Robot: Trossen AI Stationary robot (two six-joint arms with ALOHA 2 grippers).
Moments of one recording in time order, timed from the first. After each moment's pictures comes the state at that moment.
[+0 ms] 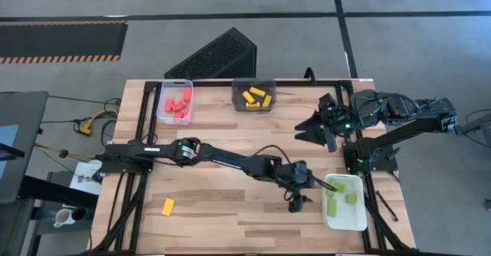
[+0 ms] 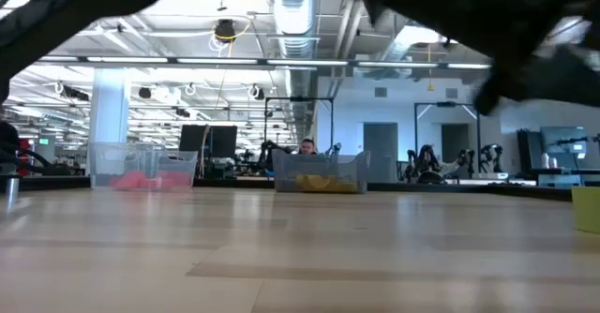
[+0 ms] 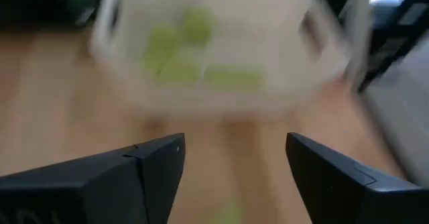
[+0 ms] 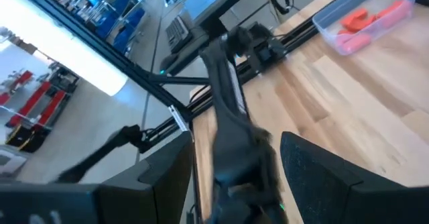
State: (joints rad) left arm -0.20 2.60 2.36 -0.33 0.12 -0.16; right arm 0.15 0.99 1.29 -0.59 0.04 0.72
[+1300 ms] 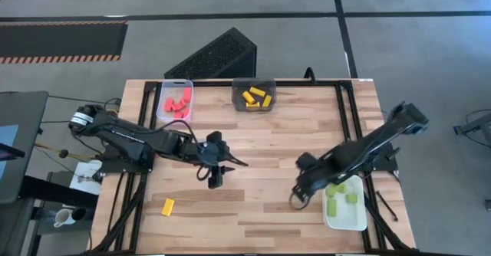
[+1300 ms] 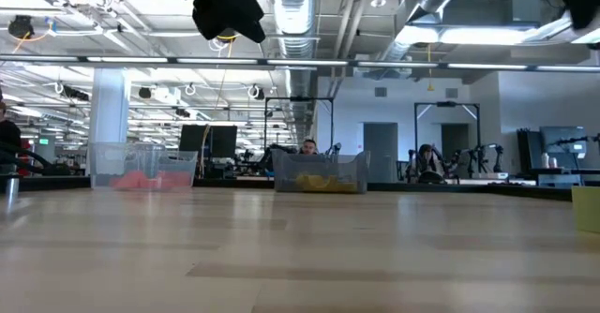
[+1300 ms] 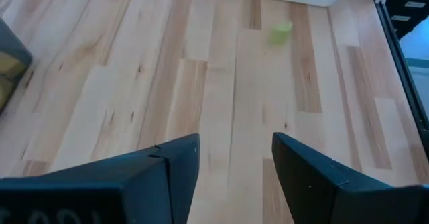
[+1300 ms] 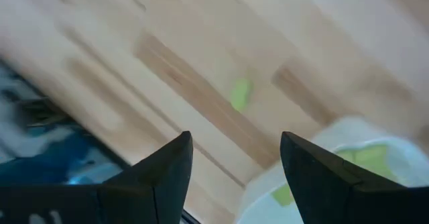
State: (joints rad) left arm -0.24 1.40 1.07 -0.41 -0.19 -0.28; right arm 0.51 1.45 1.29 -1.13 0.01 1.41
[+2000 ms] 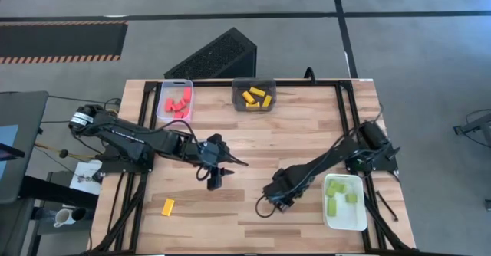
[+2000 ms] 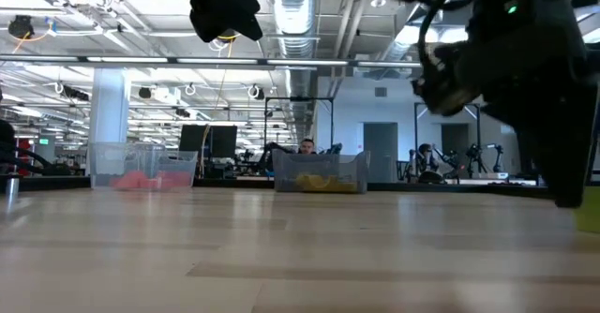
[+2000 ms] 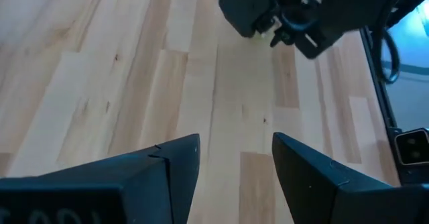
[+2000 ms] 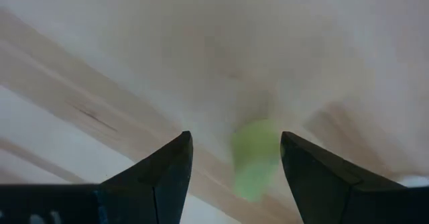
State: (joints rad) left arm -0.24 1.41 1.07 -0.41 -0.11 -0.33; right arm 0.42 1.93 1.29 -0.99 -0.15 1.23
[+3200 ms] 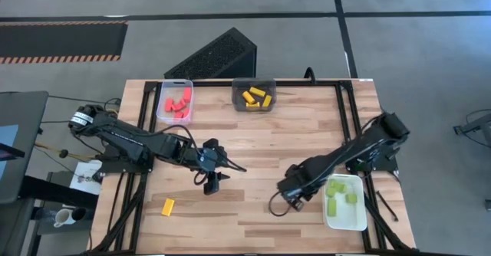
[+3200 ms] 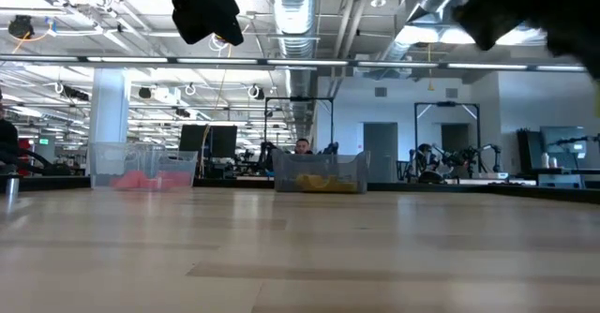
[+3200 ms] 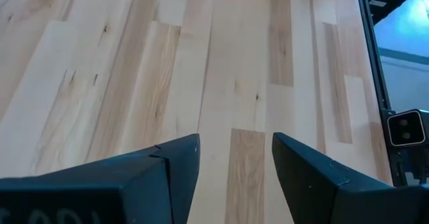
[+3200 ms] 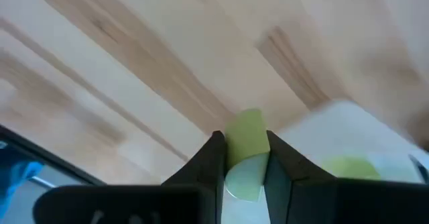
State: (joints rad) left arm -0.29 1.41 1.07 -0.48 -0.12 -0.41; right arm 0.46 1.71 1.29 -1.20 -0.19 1.21
